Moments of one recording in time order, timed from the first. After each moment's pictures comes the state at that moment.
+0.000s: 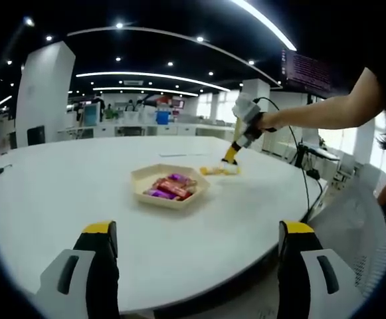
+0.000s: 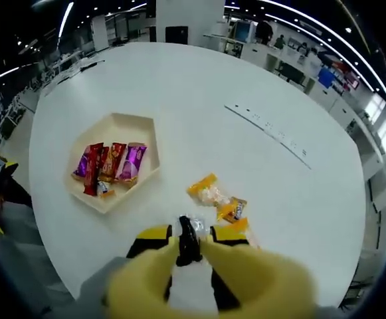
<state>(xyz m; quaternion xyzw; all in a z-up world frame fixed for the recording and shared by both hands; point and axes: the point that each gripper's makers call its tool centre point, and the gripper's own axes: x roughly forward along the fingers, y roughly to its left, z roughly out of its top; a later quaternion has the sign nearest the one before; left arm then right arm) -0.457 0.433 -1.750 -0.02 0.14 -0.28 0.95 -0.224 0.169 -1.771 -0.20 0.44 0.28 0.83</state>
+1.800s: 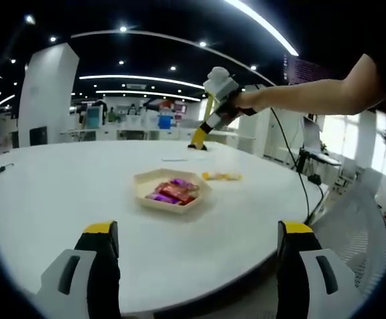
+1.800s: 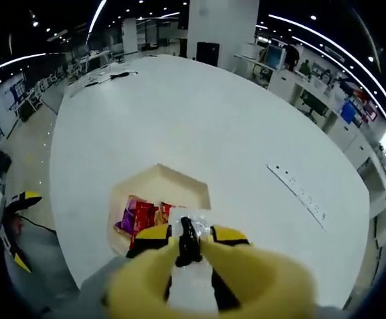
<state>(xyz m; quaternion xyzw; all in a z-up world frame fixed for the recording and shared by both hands) -0.456 0.439 -1.746 -0.03 0.13 -0.27 0.95 -0.210 0.309 -1.713 -0.22 0.38 0.36 0.82</state>
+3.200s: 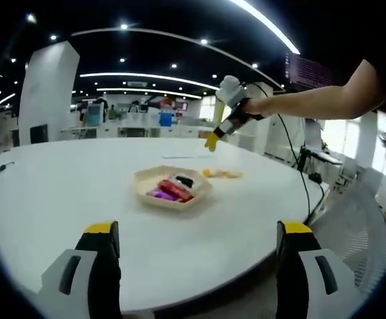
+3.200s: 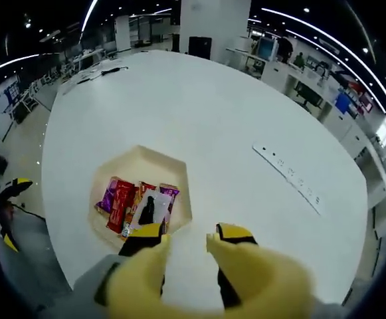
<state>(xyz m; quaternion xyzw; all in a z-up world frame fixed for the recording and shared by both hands) -0.456 0.438 -1.749 -0.03 0.14 -0.27 0.95 -0.199 0.237 -1.734 -0.22 0.40 0.34 0.83</state>
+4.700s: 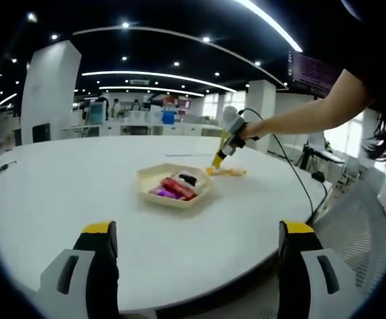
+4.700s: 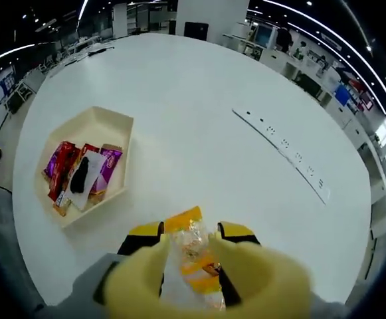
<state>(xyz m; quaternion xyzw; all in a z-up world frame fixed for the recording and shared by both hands) -0.451 0.439 -1.750 -0.02 0.15 -0.26 0.95 -0.162 0.191 -1.820 -0.24 0.42 0.33 0.81</state>
